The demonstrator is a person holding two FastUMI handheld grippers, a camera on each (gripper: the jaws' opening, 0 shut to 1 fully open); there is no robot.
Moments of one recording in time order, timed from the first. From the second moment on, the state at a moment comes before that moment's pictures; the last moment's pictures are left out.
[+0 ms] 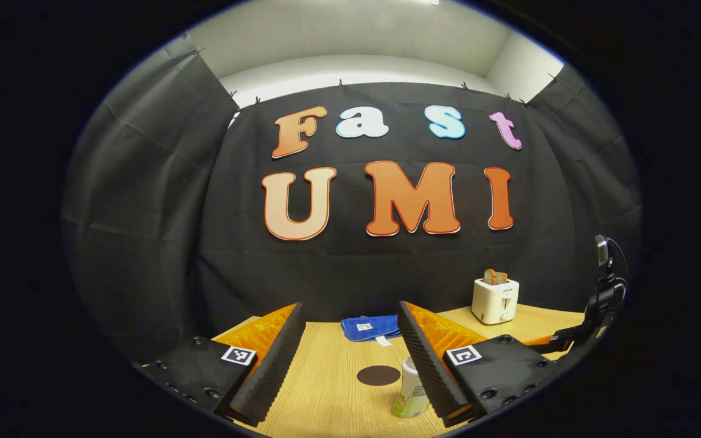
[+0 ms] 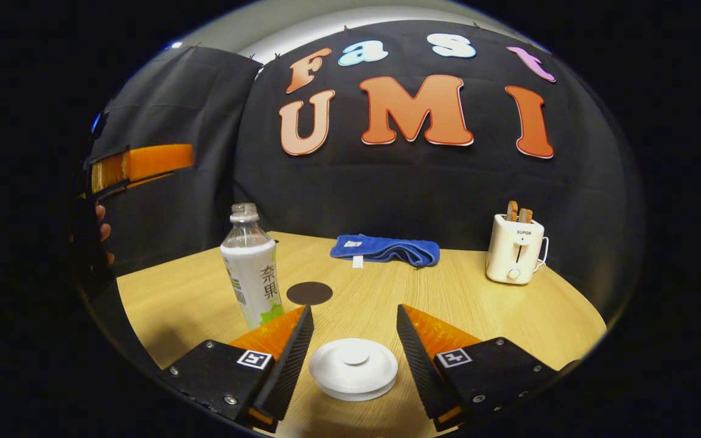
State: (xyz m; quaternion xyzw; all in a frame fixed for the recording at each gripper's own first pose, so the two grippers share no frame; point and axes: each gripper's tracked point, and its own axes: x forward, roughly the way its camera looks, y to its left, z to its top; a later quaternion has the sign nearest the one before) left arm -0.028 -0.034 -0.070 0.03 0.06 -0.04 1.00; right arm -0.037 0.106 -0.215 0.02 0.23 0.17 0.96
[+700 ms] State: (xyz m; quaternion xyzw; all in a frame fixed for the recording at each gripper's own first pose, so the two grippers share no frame) left arm -0.029 -0.028 -0.086 0.04 0.07 -0.04 1.00; right arm -0.040 0.109 -0.246 -0.02 0.27 0.19 0.94
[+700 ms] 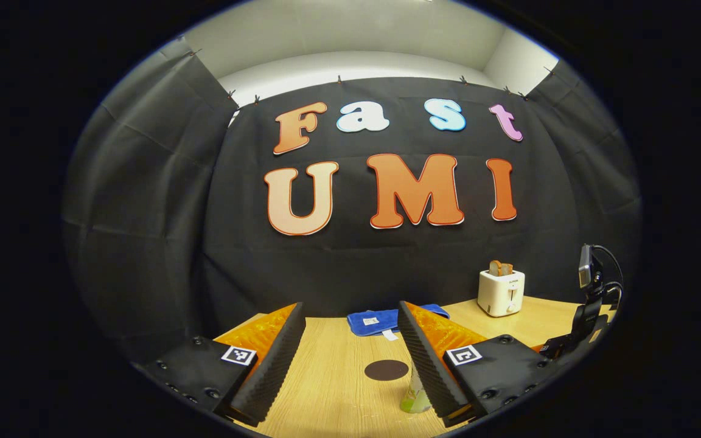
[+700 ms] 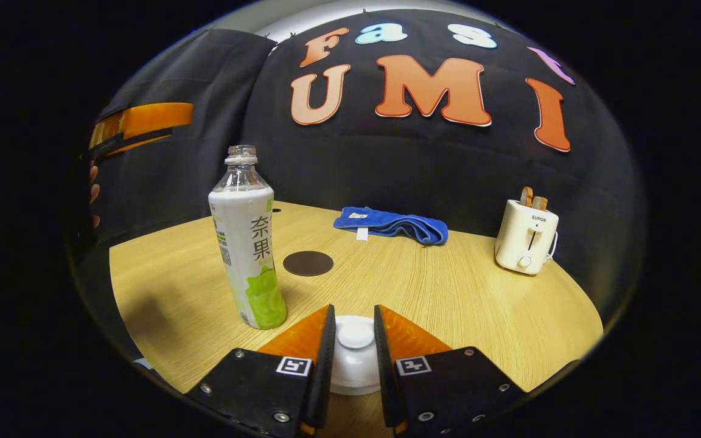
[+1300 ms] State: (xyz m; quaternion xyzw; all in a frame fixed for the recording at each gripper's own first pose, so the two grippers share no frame) left arm -0.044 -0.052 -0.125 0.03 0.11 -0.09 0.99; right arm -0.037 0.110 -0.223 -0.04 0.23 0.20 0.95
